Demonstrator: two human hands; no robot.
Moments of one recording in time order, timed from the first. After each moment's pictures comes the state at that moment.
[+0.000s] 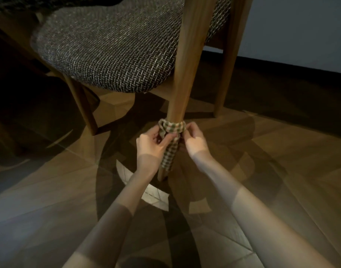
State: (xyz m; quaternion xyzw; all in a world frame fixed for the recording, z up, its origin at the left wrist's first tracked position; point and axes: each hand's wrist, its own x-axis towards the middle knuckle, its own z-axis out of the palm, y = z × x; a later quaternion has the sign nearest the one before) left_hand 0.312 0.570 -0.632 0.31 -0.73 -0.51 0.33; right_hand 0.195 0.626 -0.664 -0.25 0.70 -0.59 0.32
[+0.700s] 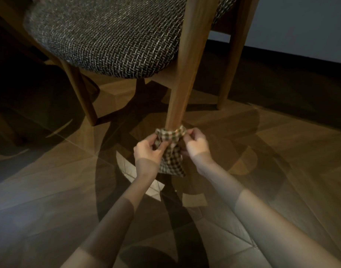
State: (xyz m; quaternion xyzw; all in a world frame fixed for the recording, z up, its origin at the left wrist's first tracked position) left_hand 0.329 0.577 -0.673 0.41 -0.72 -0.47 0.29; right_hand 0.207 0.632 -0.693 -0.18 0.72 -0.57 0.34
